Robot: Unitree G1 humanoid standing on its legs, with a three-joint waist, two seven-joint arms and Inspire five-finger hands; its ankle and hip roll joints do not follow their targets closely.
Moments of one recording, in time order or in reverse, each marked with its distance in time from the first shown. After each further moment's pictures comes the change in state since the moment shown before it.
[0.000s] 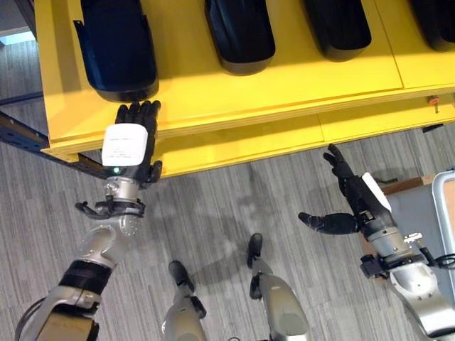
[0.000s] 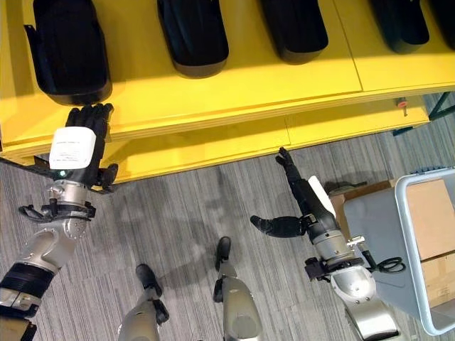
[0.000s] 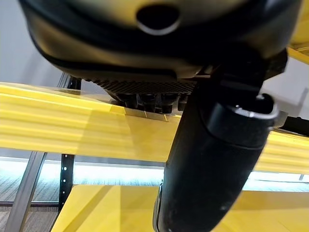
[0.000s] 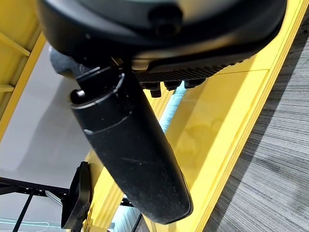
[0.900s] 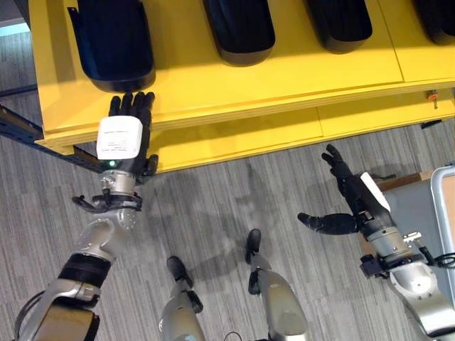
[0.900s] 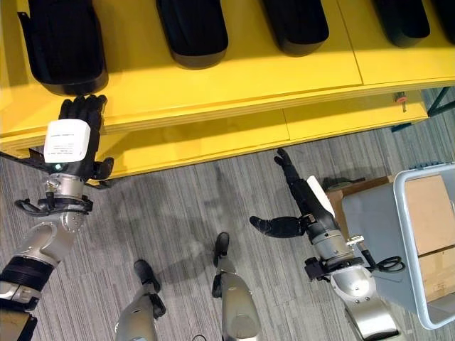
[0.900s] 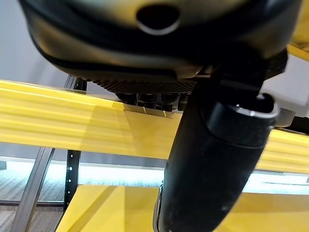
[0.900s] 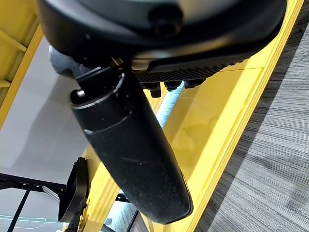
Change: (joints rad) left arm -0.051 0.011 -0.002 0.035 -0.023 0.013 0.009; right arm -0.003 -0.003 0.000 0.000 0.000 0.000 0.010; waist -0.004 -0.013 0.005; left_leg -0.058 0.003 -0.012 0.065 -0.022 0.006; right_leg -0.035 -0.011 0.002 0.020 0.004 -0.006
